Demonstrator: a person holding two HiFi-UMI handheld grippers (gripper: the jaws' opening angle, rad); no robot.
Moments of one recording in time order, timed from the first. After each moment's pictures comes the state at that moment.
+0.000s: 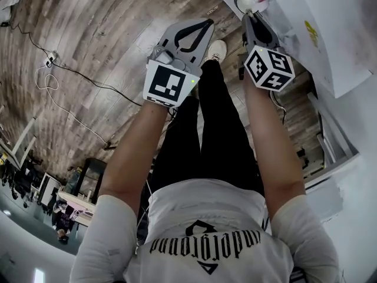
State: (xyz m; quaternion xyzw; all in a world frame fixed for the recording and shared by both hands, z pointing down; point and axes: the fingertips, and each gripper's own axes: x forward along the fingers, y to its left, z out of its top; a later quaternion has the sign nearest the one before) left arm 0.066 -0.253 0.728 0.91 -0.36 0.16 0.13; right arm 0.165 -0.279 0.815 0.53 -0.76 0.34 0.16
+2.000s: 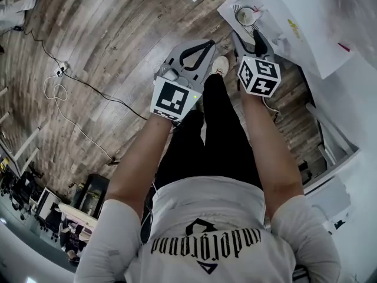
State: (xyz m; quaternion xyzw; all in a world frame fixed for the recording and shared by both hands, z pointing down) left arm 0.049 -0.210 0.646 0.92 -0.36 0.14 0.10; right arm 0.143 -0.249 0.754 0.54 -0.77 0.29 0.20
